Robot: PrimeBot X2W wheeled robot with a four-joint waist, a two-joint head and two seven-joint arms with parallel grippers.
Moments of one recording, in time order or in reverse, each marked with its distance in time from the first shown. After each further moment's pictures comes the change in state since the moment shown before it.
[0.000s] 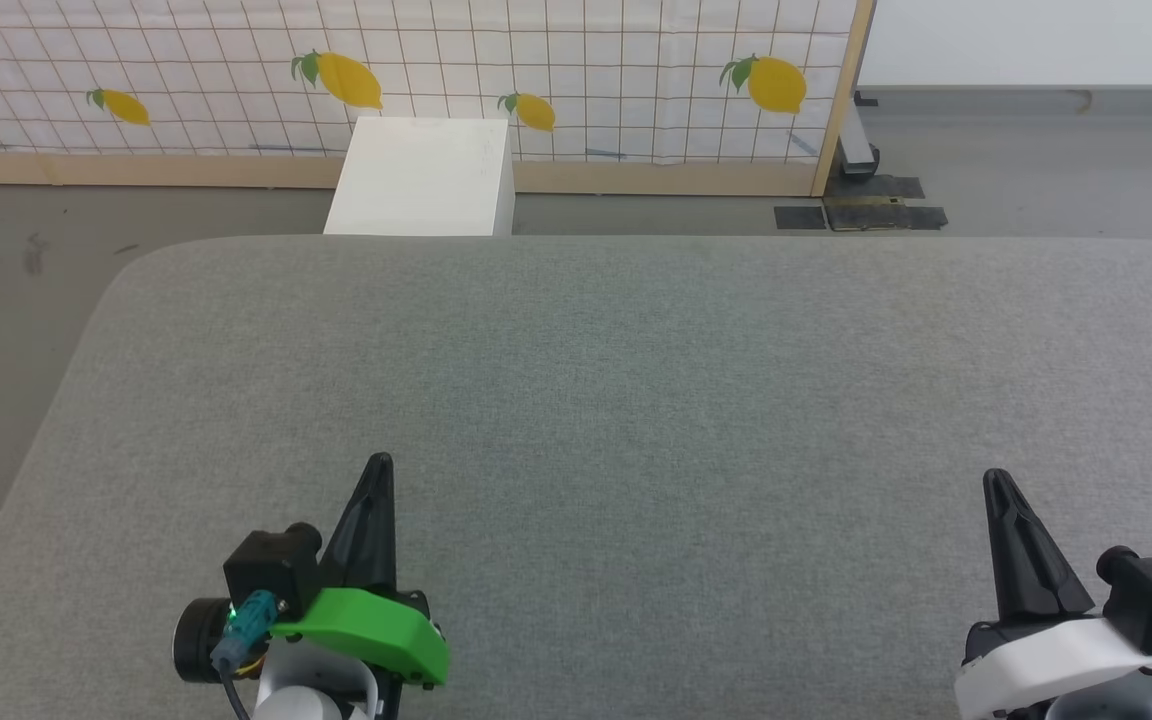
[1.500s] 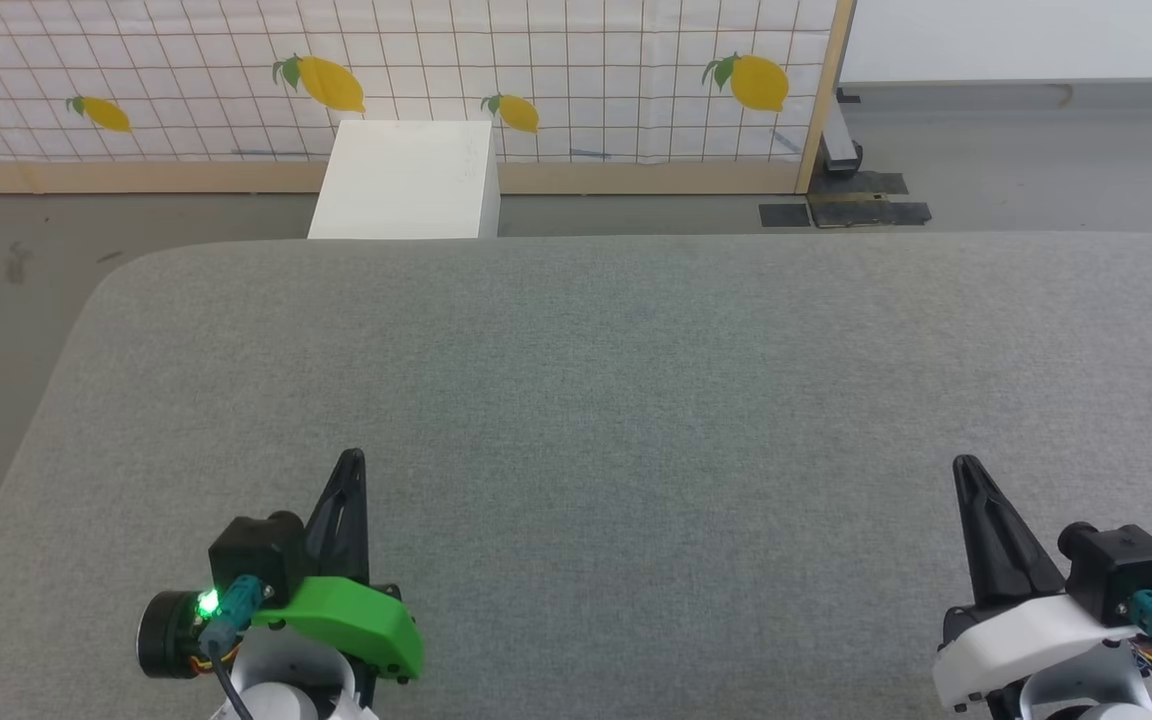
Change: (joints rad) left arm 0.012 0.000 0.060 -0.060 0.101 0.000 0.093; right arm -0.039 0.000 0.032 0.012 -0.058 0.000 0.045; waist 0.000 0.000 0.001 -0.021
